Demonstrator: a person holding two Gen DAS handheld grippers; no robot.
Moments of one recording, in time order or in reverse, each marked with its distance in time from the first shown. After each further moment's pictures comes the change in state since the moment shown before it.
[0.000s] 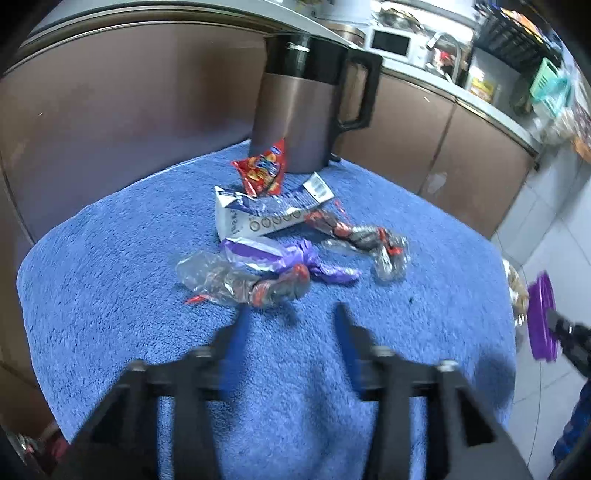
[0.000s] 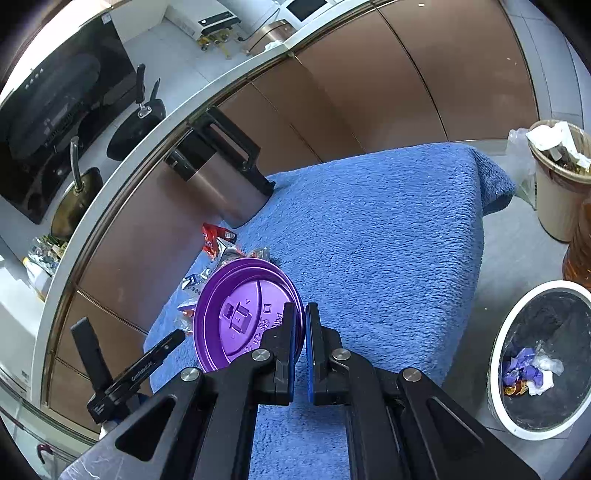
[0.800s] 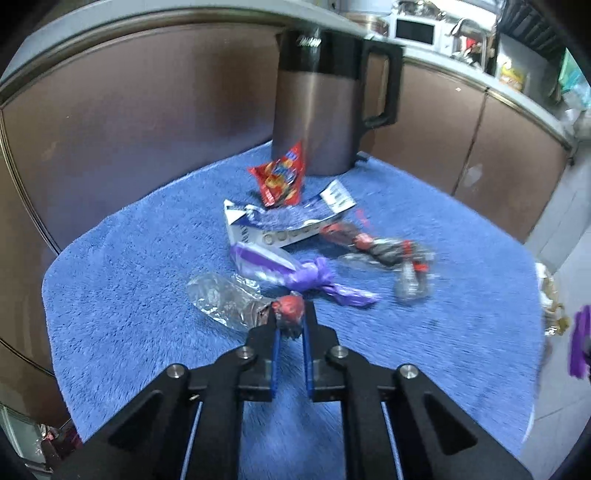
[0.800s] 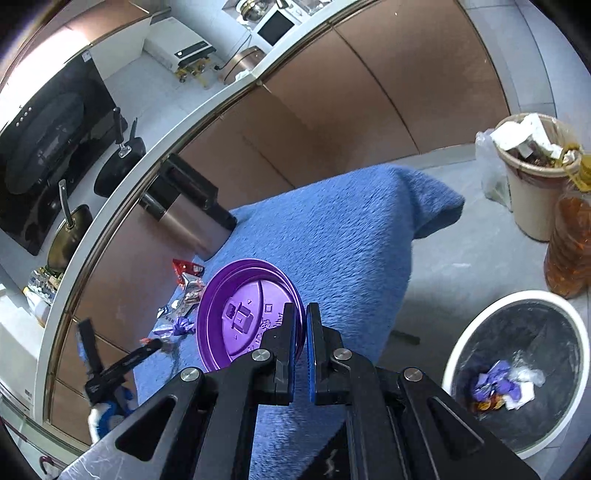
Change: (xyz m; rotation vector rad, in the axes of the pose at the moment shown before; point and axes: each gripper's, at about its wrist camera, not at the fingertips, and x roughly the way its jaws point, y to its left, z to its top) left arm 0.011 -0.025 0.019 0.026 0.032 0.146; right arm -0.036 -0.091 0.018 0.059 -0.090 -0.020
